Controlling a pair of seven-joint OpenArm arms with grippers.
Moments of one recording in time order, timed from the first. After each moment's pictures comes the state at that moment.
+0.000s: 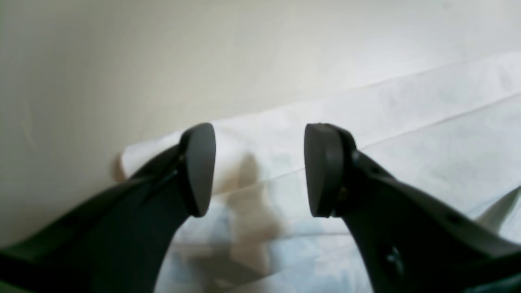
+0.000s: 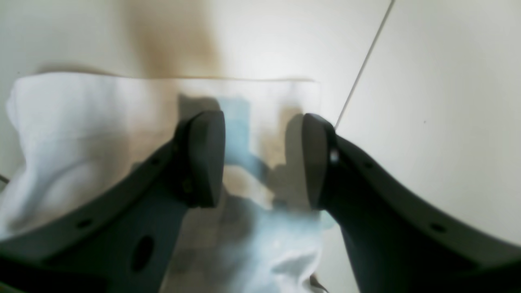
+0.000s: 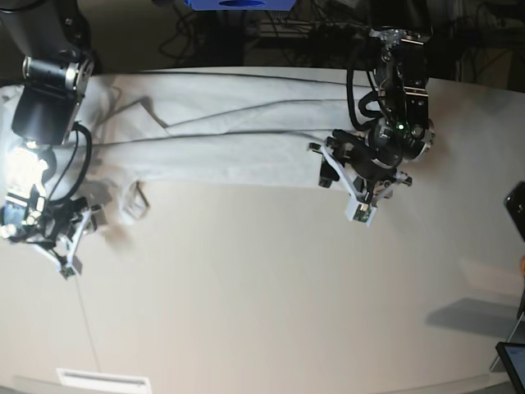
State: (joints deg) left arm 6.5 -10.7 -2.0 108.4 -14.1 -15.2 63.2; right arm 21.7 13.9 17.6 66.0 1.4 40.8 -61.6
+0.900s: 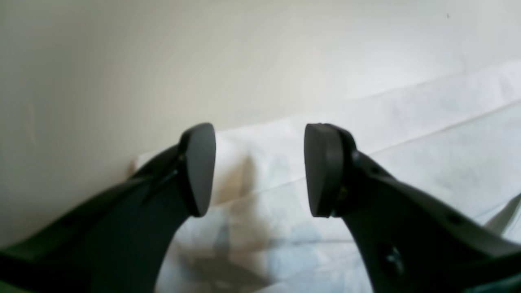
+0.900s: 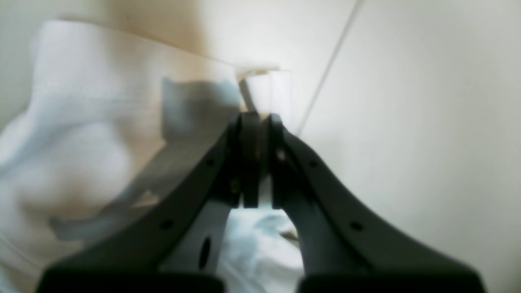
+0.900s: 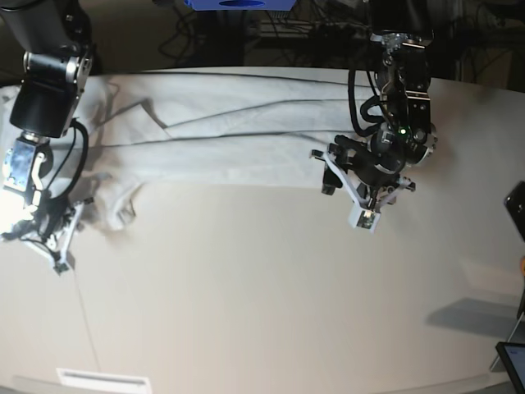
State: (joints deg) left arm 5.2 -10.8 -2.3 108.3 -13.9 -15.2 63.1; right arm 19.5 14.0 18.1 75.4 0.7 40.5 -69.3
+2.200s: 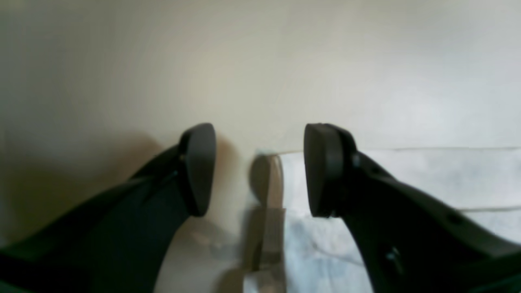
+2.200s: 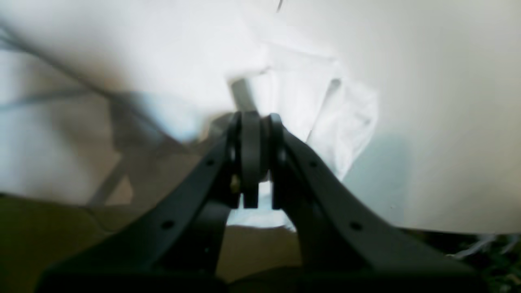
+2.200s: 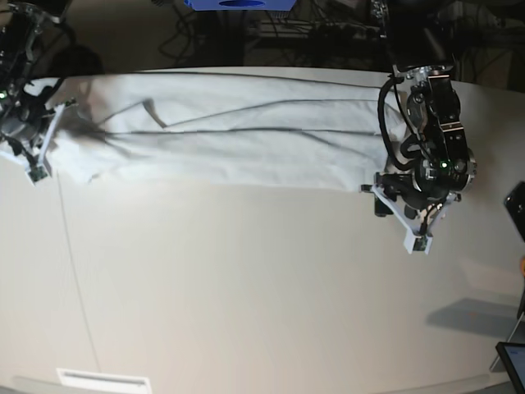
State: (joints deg) left arm -3.2 -13.5 -13.4 101.2 -13.4 -15.2 69.6; right arm -14.7 14.0 28.0 113.6 11.5 40.8 -77.0
